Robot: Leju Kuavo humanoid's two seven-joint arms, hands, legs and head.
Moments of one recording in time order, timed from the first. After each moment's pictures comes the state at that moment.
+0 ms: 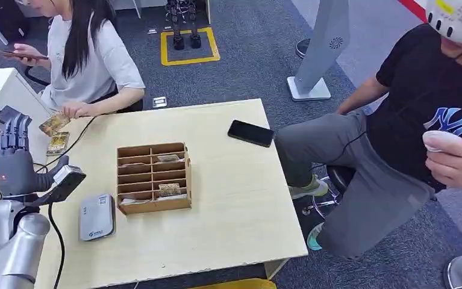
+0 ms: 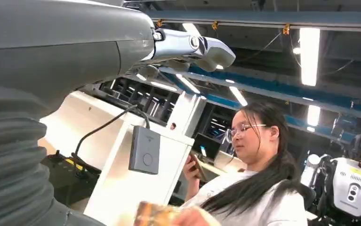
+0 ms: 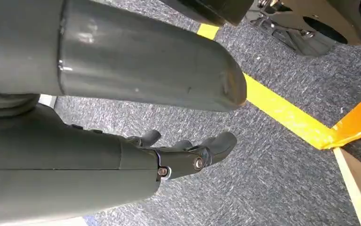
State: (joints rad) left arm -0.51 0.16 0.06 -0.94 -1.02 0.68 -0.46; right arm -0.08 -0.01 0.50 -0.16 0.39 -0.27 -0.01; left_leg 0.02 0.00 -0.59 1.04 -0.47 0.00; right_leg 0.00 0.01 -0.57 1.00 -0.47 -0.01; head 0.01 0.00
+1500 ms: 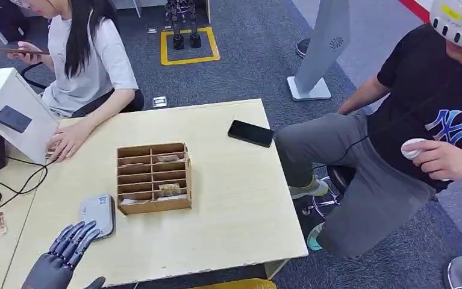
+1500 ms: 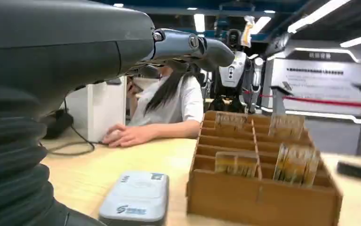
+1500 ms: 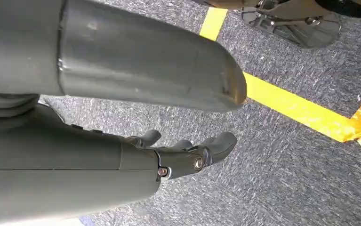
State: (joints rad) left arm 0.34 0.46 -0.26 -1.83 -1.05 0.44 -0.31; right arm -0.04 -0.01 0.40 -0.16 0.33 -0.31 -0.04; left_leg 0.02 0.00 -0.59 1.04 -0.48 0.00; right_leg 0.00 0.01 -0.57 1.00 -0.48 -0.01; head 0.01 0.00
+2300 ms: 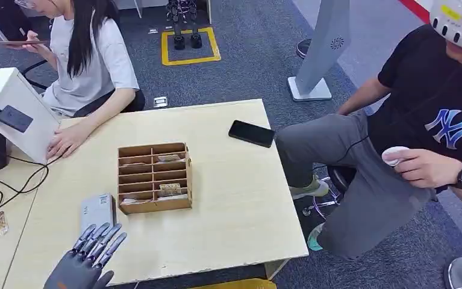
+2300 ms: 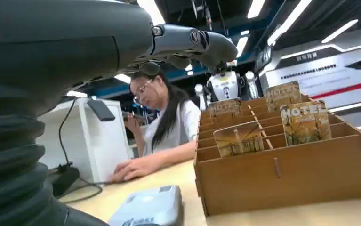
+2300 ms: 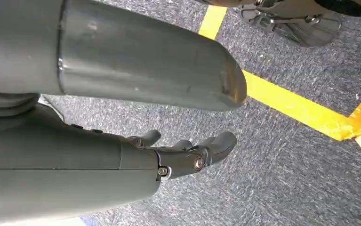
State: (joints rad) left arm 0.19 0.47 -0.44 -1.65 -1.42 0.58 -0.05; right arm -0.05 -0.01 0.40 -0.16 0.35 -0.31 -0.04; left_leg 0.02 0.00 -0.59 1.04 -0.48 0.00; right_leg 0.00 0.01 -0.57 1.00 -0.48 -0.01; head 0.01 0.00
